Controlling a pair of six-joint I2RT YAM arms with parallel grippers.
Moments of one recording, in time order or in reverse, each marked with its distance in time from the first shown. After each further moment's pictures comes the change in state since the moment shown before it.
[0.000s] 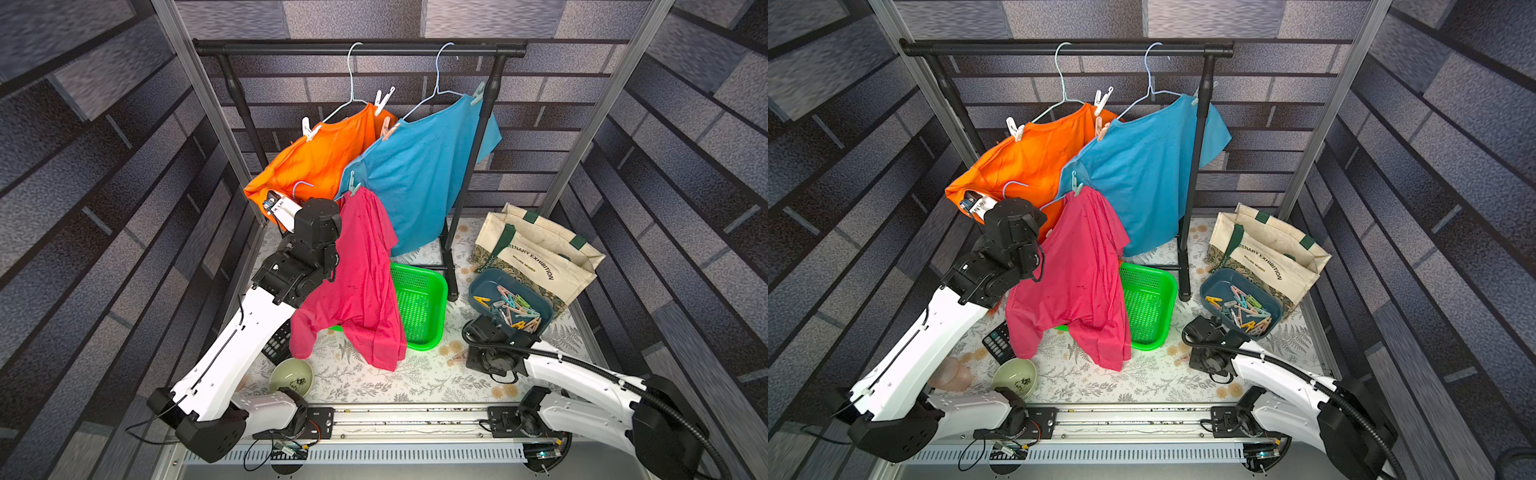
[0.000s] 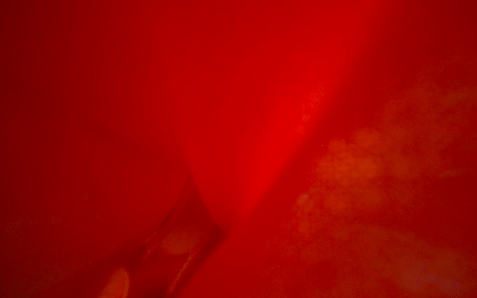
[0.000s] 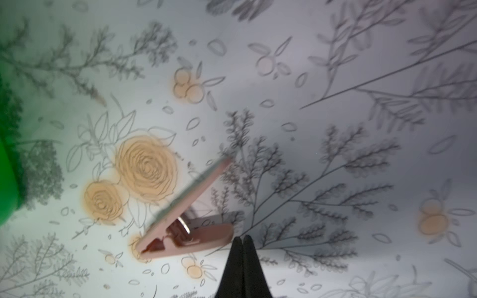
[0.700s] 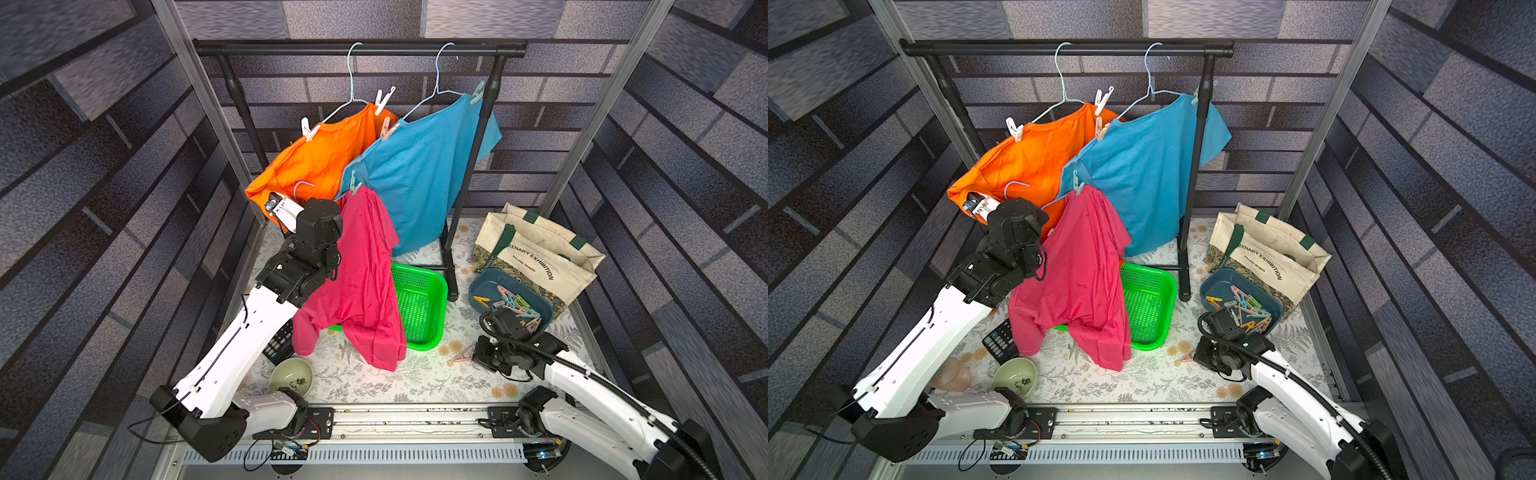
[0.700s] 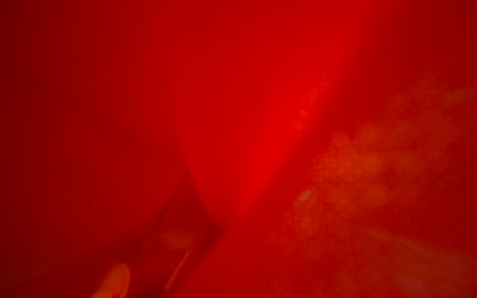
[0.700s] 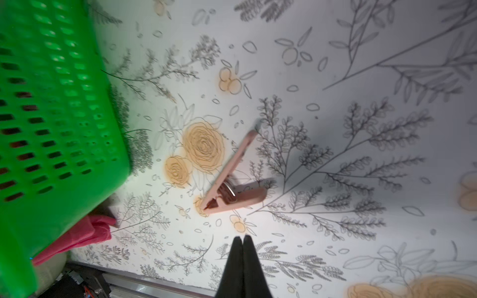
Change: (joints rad) left arm 0.007 0.002 -0.033 0.057 -0.004 0.001; right arm -0.120 -0.144 -0.001 -0.068 -0.266 -0.035
